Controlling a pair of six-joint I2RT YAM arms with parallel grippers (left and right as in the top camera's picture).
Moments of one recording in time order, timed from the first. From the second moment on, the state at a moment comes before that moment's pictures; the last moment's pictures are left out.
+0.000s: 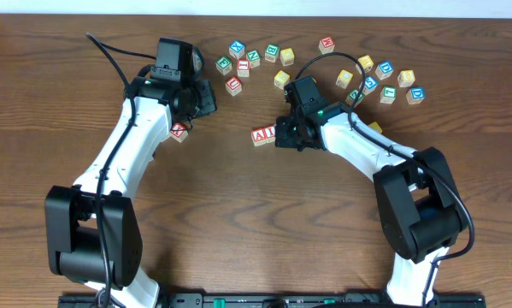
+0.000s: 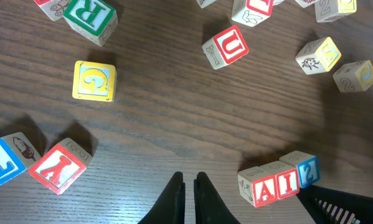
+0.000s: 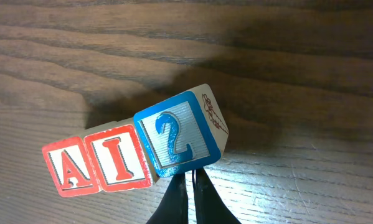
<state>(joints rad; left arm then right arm) -0.18 1.78 1.38 -0.66 0.15 -0.43 0.46 2.01 1.31 -0.47 -0.16 0.50</state>
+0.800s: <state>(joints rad) -0.22 1.78 1.34 -0.69 0.13 -0.54 0.32 1.99 1.31 -0.41 -0.15 0.45</state>
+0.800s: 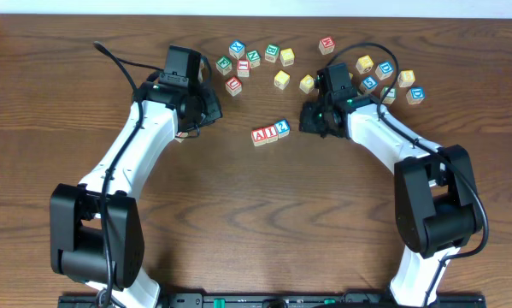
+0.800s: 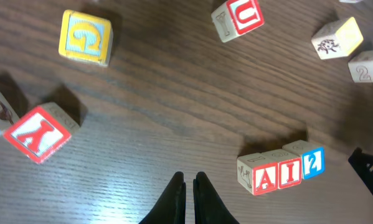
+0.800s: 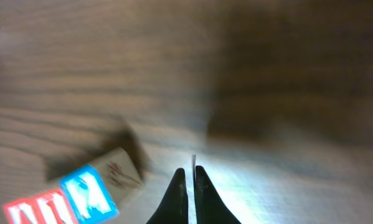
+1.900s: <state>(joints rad) -0.22 2.01 1.34 -0.54 0.36 -0.68 0.35 2.06 1.31 -0.31 -0.26 0.45</state>
